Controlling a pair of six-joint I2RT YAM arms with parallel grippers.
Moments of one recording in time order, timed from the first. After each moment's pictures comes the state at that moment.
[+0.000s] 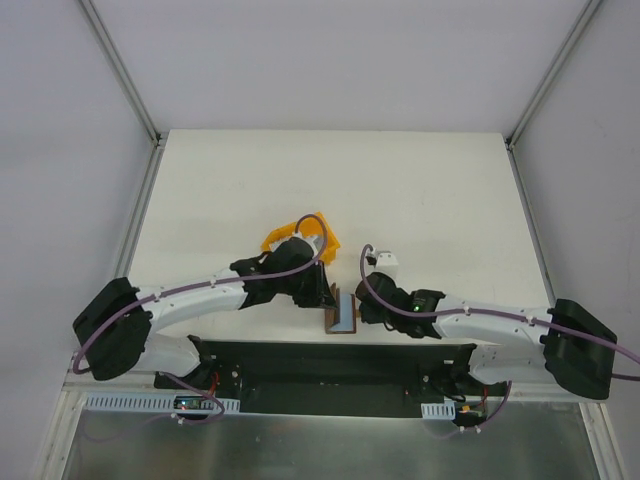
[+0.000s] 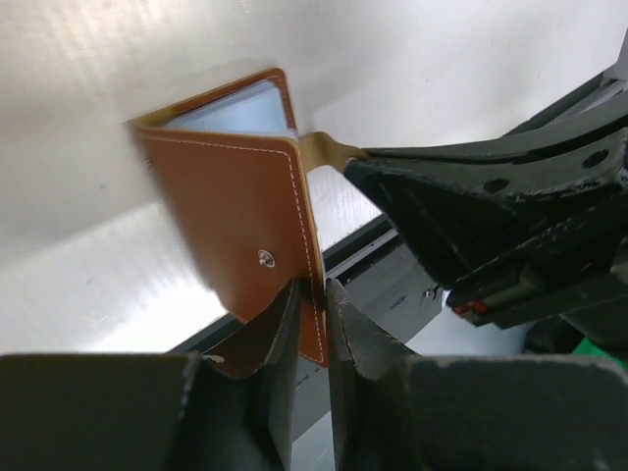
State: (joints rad) left arm -0.91 1.28 0.69 -0.22 0.24 -0.96; right arm 1.13 1.20 0.57 -0.33 0.39 0.86
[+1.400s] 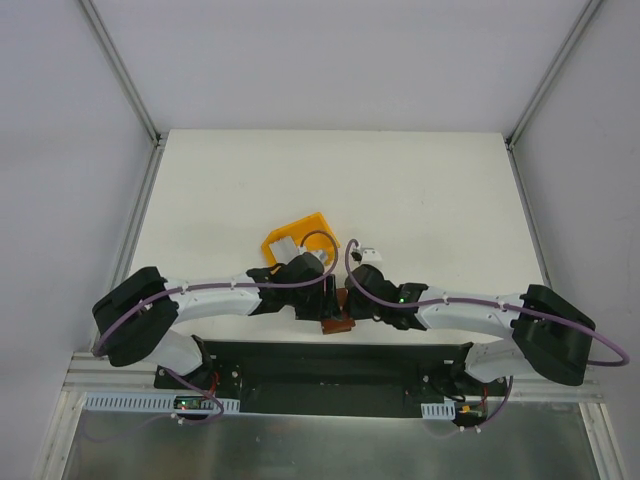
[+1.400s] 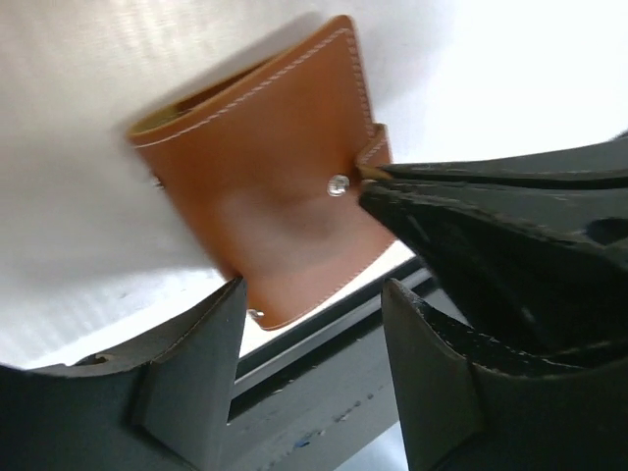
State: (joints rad) left arm -0.99 1.46 0.69 -0.14 0.17 -0.97; right arm 1.09 1.34 0.61 -0.18 0.24 0.85
